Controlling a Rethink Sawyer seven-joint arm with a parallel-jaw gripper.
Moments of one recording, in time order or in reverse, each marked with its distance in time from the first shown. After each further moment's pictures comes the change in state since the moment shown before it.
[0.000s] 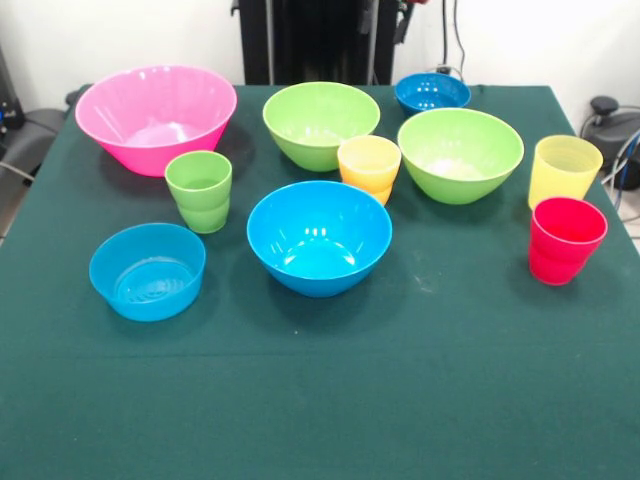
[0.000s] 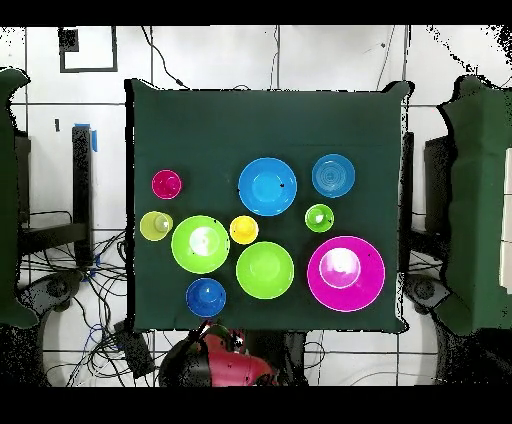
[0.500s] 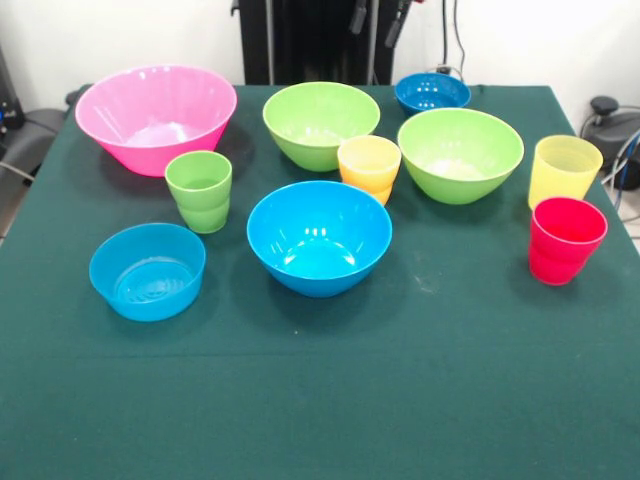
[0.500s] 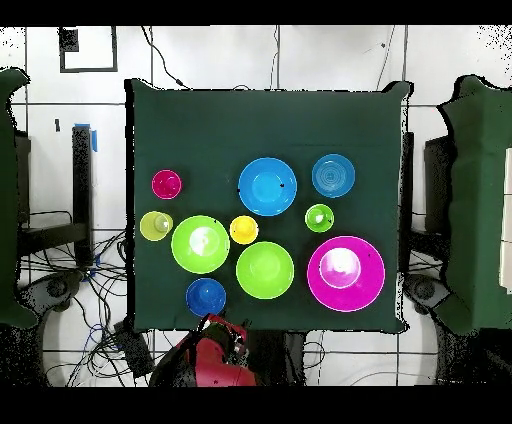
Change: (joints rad) arm 0.147 0.031 -0.108 0.000 0.078 -0.198 0.092
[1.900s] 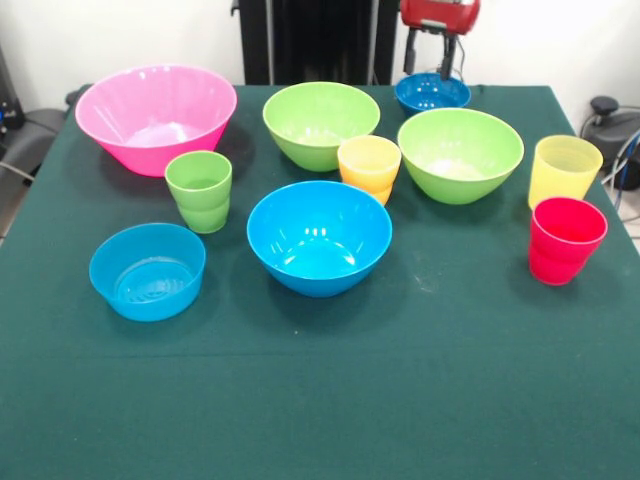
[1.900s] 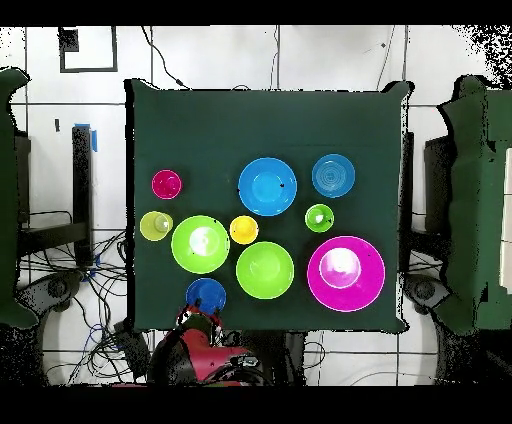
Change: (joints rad) arm -0.180 0.119 0.282 -0.001 -0.105 -0.165 0.203
